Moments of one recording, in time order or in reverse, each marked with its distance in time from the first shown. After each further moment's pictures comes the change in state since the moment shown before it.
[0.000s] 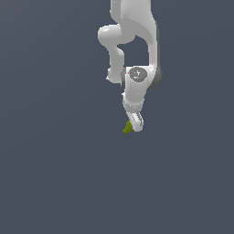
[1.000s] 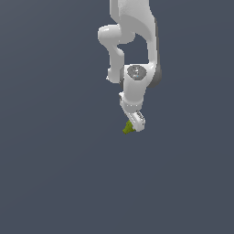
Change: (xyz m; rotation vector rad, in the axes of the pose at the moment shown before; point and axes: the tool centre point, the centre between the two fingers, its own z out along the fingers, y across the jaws) arm 0.008 -0.007 -0.014 -0.005 -0.004 -0.133
